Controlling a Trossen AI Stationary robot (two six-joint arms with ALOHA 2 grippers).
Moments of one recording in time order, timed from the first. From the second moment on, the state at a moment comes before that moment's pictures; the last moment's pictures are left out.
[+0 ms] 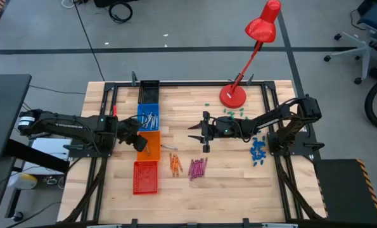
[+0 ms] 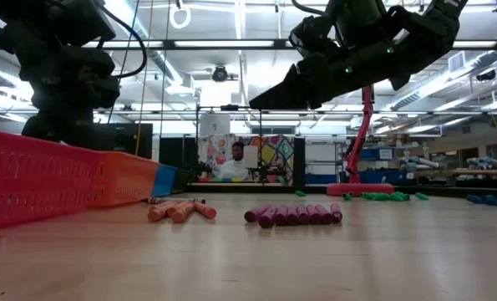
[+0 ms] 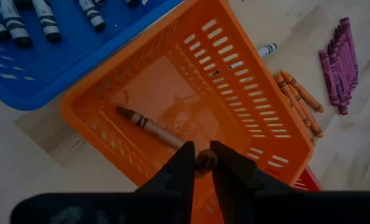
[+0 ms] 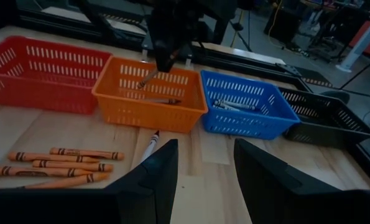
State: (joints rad) left arm 0.03 0.86 0.45 -0.55 0.05 -0.94; right arm 0.00 1.63 0.69 0.68 0.10 -0.23
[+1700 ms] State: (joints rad) left arm -0.22 0.88 0.52 -0.14 -0.38 -0.42; right arm 0.07 2.12 1.19 0.26 0.14 -0.16
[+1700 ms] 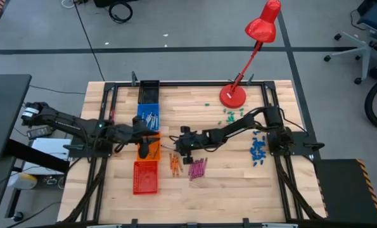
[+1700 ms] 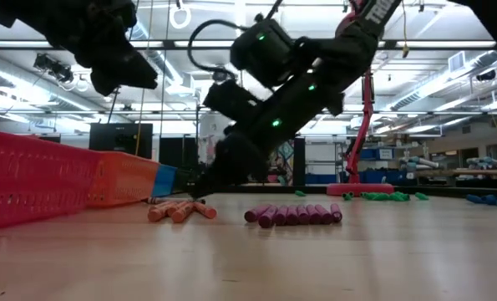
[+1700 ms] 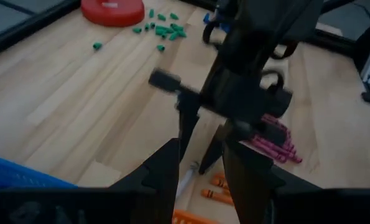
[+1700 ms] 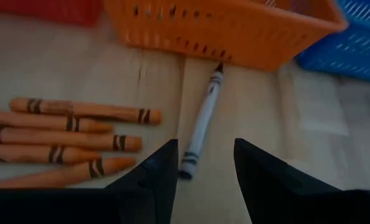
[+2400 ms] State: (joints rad) left arm -0.26 1.00 0.52 -0.08 -0.43 -0.37; right arm 0.04 2.14 1.22 0.16 0.08 -0.10
